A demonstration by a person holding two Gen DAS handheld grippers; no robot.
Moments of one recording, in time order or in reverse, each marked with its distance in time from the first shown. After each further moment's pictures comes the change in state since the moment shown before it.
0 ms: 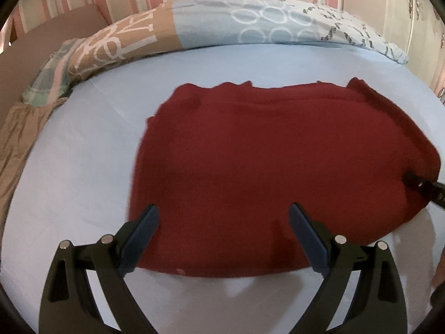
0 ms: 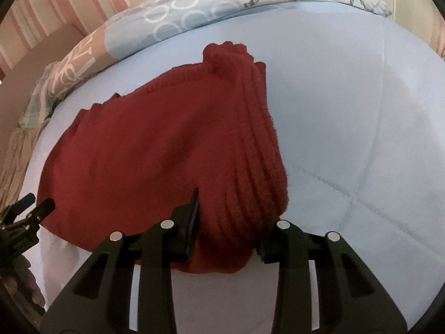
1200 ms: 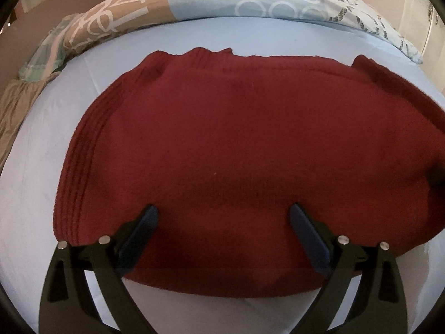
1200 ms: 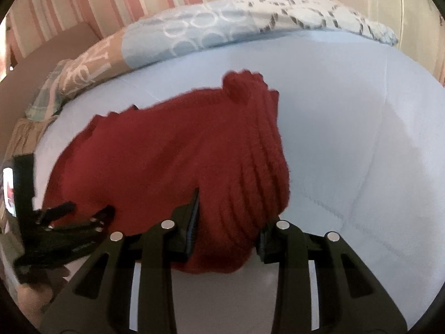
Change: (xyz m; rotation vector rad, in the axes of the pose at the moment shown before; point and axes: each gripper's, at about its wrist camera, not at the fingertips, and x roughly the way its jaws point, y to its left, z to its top) left arm 0.044 -0.044 -0.001 -0.067 0.110 0.018; right arm -0.037 0.028 0.009 -0.099 -0.127 0.013
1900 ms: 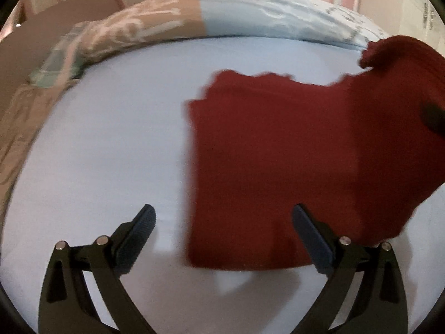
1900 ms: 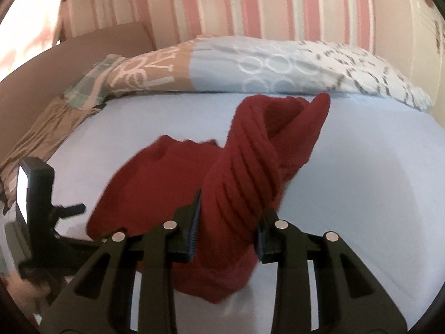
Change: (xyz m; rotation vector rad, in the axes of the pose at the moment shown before) left arm -0.041 0.128 -0.009 0.021 -0.084 0.029; right arm -0.014 0.136 0.025 -0.248 -0.143 0.115
